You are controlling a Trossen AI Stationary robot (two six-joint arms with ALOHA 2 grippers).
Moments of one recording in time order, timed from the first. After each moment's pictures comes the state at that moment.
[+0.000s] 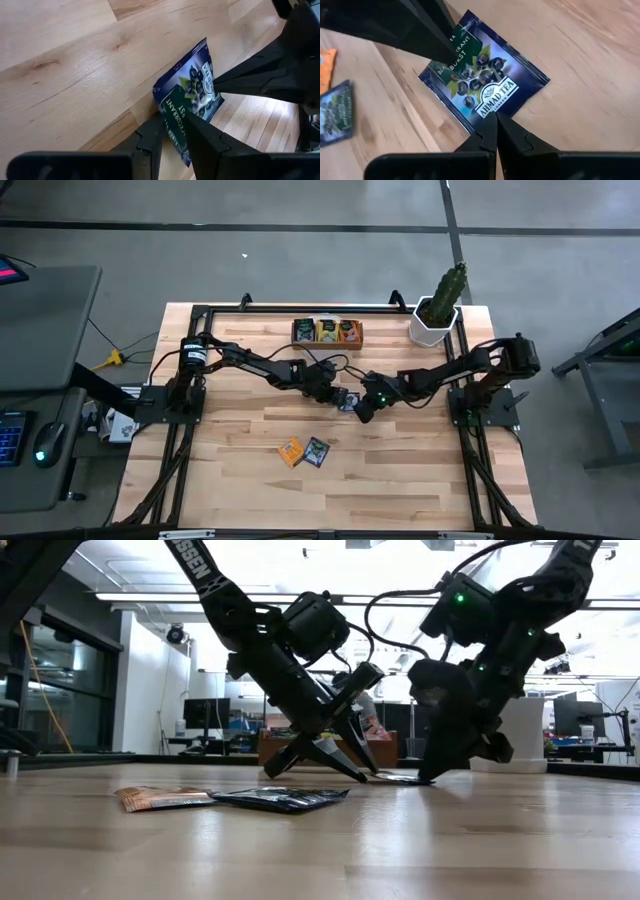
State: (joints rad) left arm 0.11 2.06 1.14 0.11 0.15 -1.08; right arm -0.02 1.61 0.59 0.09 -0.01 0.83
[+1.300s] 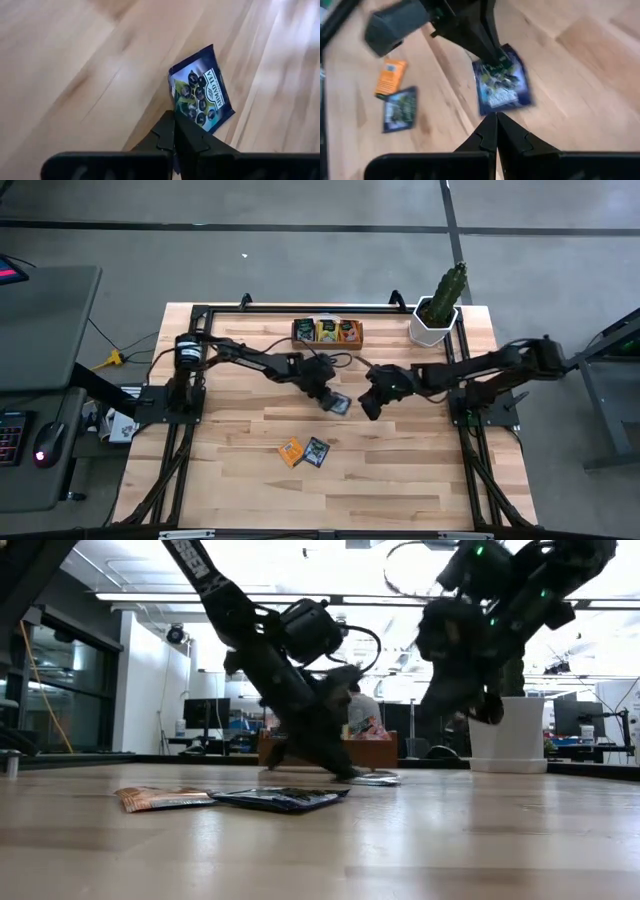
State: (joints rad) left arm 0.14 1.99 1.13 -0.01 0.26 -0.63; right arm -0.03 1.38 0.59 0.03 -0.04 0.73
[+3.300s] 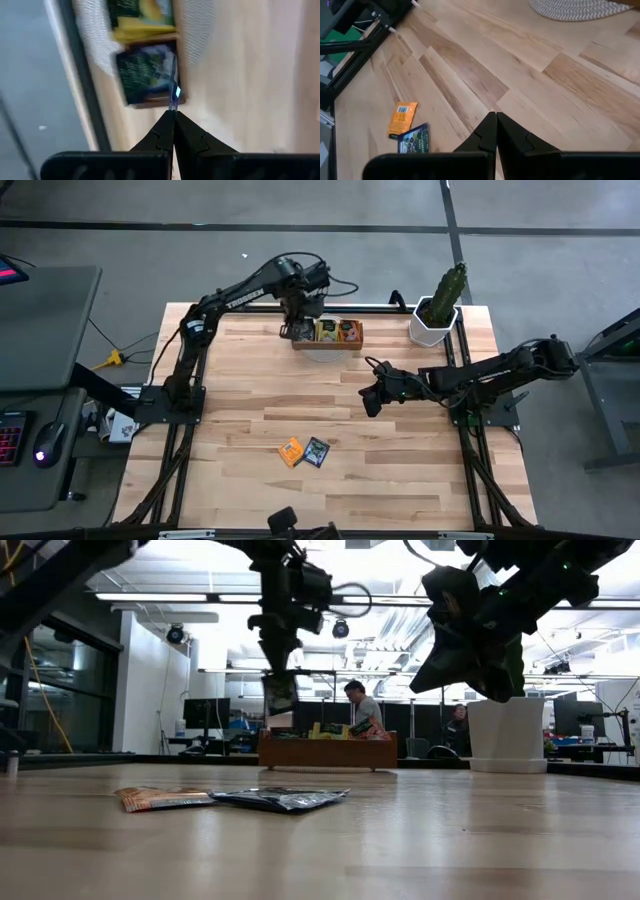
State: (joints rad) left arm 0.52 2.09 2.17 -1.47 -0.06 0.68; right arm 0.07 1.27 0.59 0.03 0.21 0.88
